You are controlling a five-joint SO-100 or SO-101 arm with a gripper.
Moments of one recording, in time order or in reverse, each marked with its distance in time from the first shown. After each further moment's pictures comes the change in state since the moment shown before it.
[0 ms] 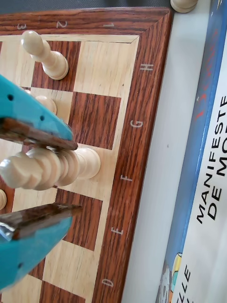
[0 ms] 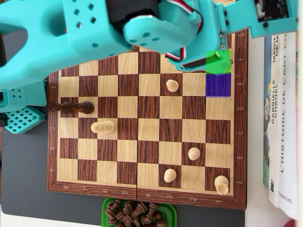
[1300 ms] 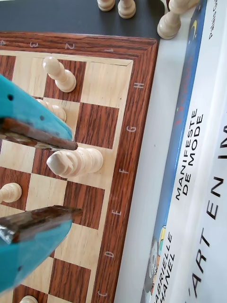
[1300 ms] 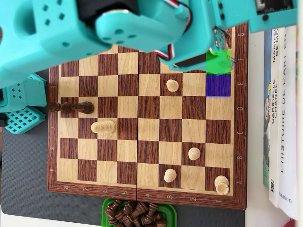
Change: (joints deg) arm 0.2 6.8 2.5 -0.3 0.0
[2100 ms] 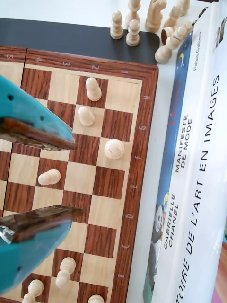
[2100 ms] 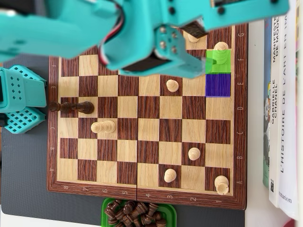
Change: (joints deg) arm 2.5 26.5 21.2 -3.1 0.0
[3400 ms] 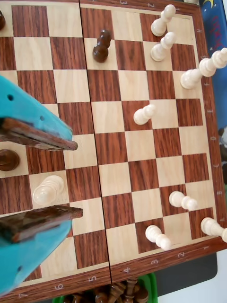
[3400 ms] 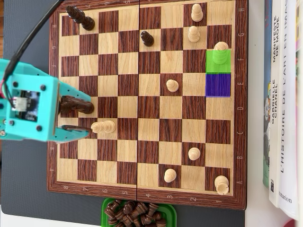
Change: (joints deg) arm 14.6 83.8 78.5 -8.3 0.0
